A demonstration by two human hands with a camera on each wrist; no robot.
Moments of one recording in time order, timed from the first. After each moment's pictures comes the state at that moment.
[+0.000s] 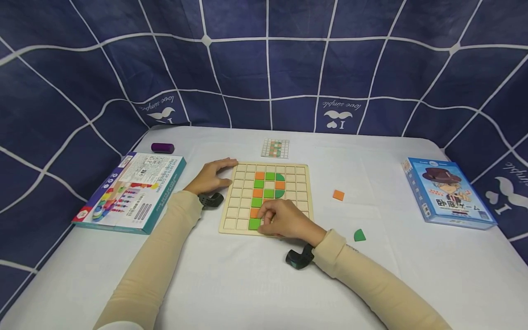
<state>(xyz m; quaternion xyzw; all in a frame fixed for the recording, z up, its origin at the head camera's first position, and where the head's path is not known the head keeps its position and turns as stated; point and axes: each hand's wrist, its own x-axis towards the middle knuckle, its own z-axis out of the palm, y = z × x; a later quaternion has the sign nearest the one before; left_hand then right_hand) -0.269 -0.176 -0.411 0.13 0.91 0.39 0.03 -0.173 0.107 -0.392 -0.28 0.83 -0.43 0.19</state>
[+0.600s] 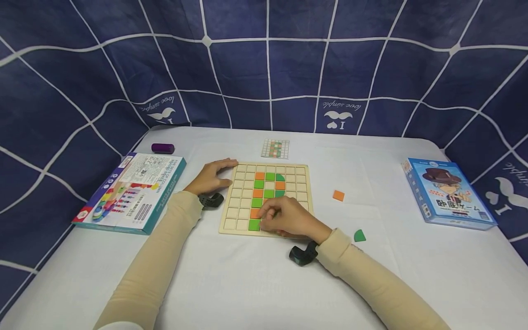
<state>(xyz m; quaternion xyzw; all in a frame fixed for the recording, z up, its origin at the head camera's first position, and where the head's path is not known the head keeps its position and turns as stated) -0.267 -0.175 -0.410 0.13 0.91 0.39 0.03 -0.179 0.117 -0.388 -0.28 0.82 -0.47 0.21</state>
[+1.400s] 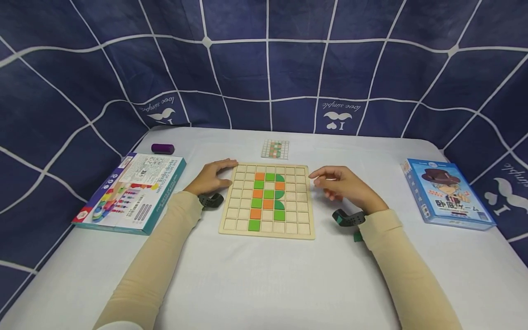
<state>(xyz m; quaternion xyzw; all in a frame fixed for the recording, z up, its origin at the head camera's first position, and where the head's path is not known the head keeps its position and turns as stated) -0.269 -0.177 -0.413 0.14 0.91 0.39 0.02 -0.231 0.234 -0.355 -0.15 0.81 -0.53 0.19</state>
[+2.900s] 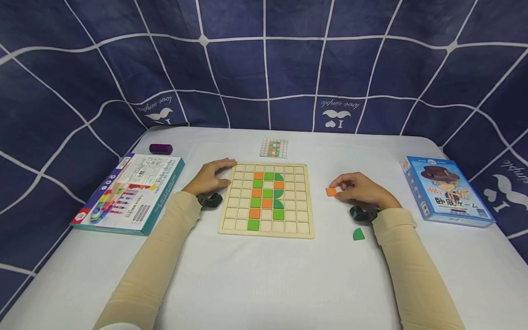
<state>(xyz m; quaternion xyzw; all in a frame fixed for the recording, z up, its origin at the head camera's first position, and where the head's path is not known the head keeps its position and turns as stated) -0.270 -0.178 -0.412 0.14 0.91 0.39 0.03 -0.255 0.292 -0.394 -0.18 0.88 -0.40 0.17</state>
